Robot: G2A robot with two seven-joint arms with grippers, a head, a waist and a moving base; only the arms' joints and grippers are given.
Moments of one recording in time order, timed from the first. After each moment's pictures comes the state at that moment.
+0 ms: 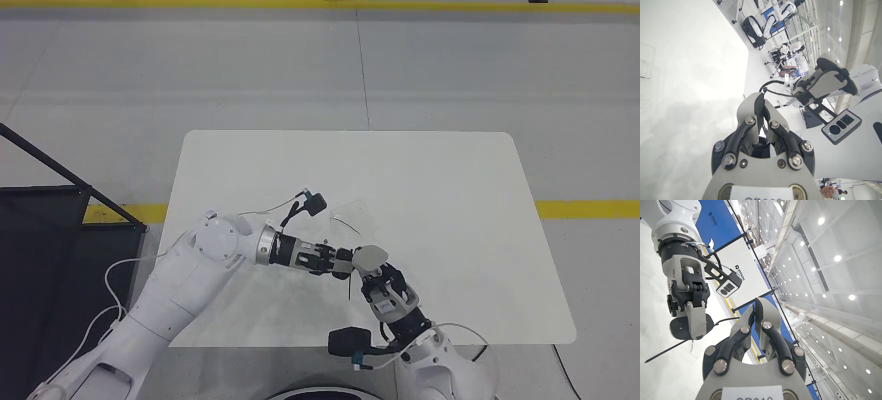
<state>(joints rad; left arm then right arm) 0.82 -1.16 -0.91 -1.31 -0.31 -0.60 -1.21 -1.65 -1.21 1.11 -2.09 -2.60 0.18 -0.17</state>
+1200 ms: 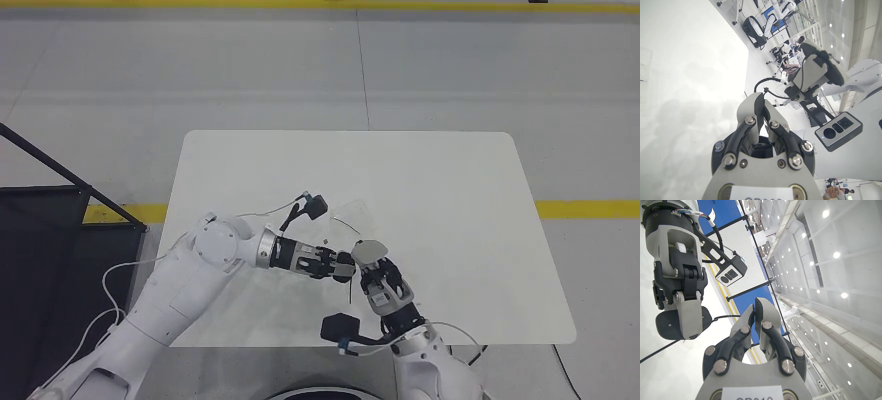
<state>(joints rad) 0.84 -1.14 -0.91 -1.35 -0.29 -0.62 -1.19 -1.63 -1.23 1.07 -2.07 -2.74 0.18 -0.01</state>
